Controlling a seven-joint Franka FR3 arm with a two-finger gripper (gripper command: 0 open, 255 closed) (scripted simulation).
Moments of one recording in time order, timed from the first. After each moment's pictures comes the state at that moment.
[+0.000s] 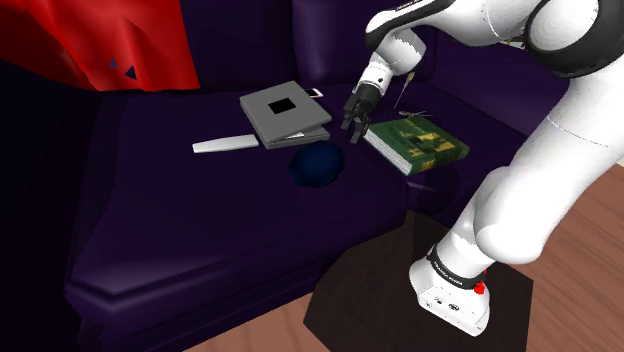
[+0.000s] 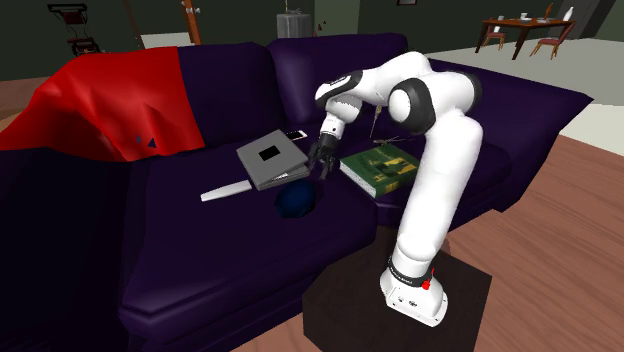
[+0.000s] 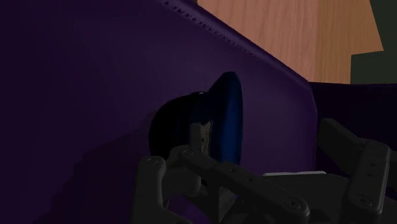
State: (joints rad) arm 0.11 0.01 -0.59 -2.15 0.62 1.52 -0.60
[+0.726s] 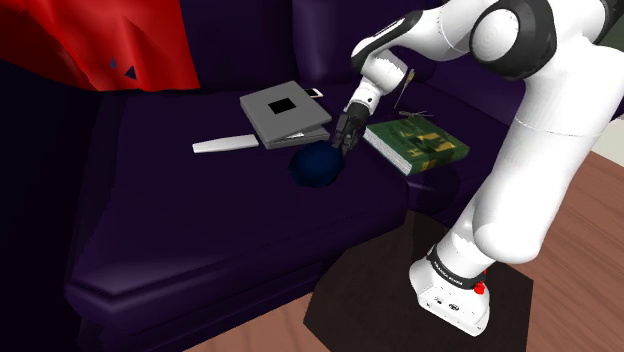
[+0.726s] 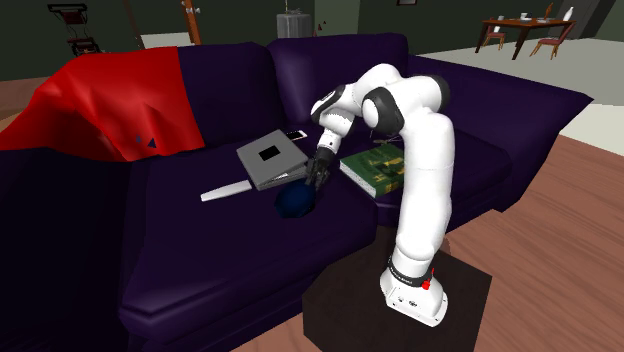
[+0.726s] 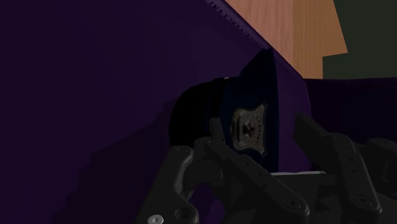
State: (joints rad) arm 0.08 0.22 -0.59 -2.12 0.76 1.50 -0.75
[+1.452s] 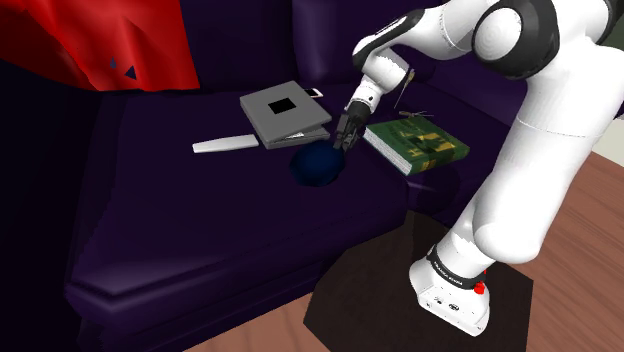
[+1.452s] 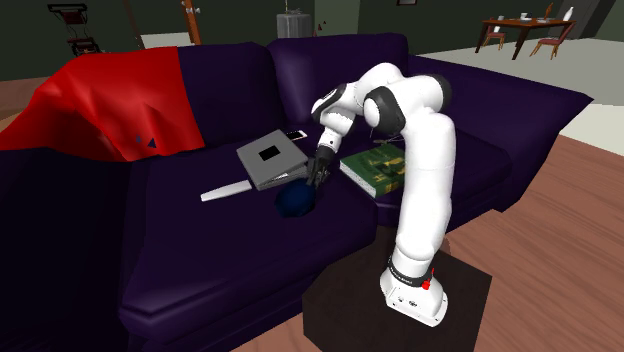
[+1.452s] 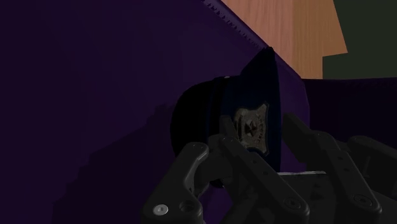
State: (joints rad) arm 0.08 0.21 -0.59 -2.12 0.76 1.49 -0.75
